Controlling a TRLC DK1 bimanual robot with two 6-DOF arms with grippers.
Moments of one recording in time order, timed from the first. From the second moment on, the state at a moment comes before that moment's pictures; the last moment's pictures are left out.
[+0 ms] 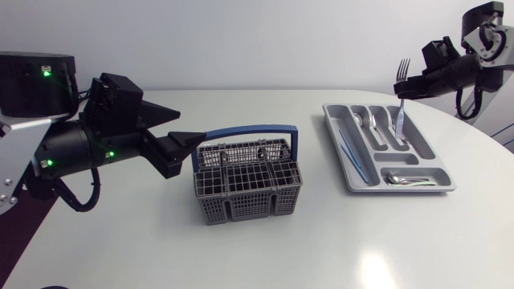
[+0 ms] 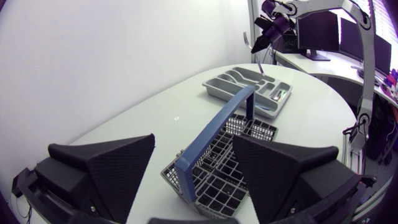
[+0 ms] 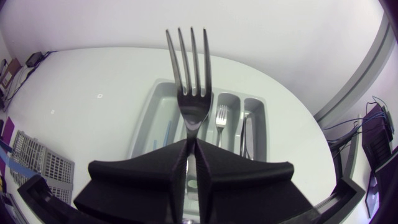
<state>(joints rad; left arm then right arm) -0.41 1.10 0.74 -0.05 0.24 0.27 -0.23 1.86 1.55 -0.51 -0.23 -0.30</state>
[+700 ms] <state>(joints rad) -0.41 1.08 0.74 -0.05 0.22 0.29 -0.24 2.19 1.84 -0.57 -0.16 -0.32</state>
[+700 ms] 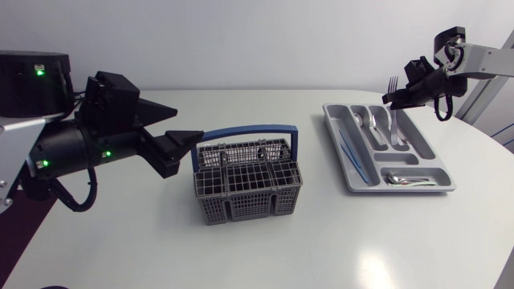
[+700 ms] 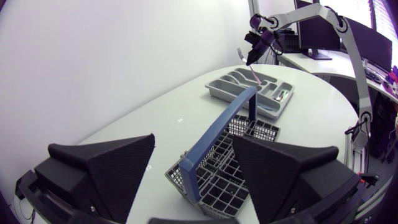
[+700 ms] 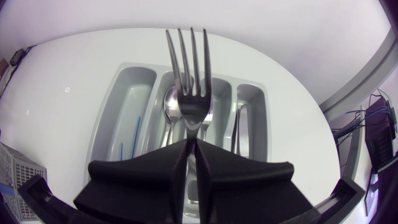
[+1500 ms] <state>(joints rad) -0.41 1.06 0.73 -0.05 0.22 0.29 -0.24 2.33 2.02 -0.69 -0.11 -0.32</state>
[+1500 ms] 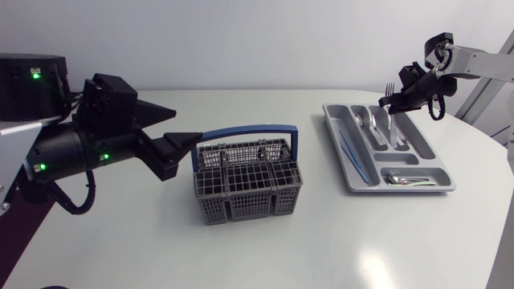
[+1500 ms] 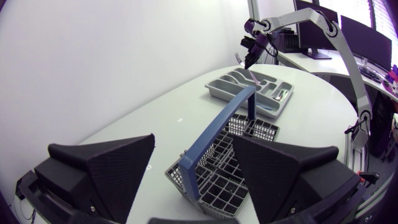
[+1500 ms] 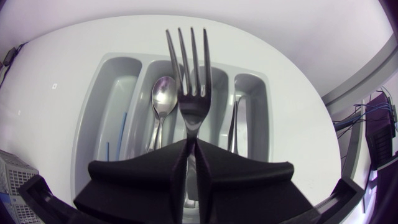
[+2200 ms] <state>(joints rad) -0.41 1.06 0.73 -0.06 0.22 0.29 -0.25 2.48 2.18 -0.79 -0.11 -0.28</state>
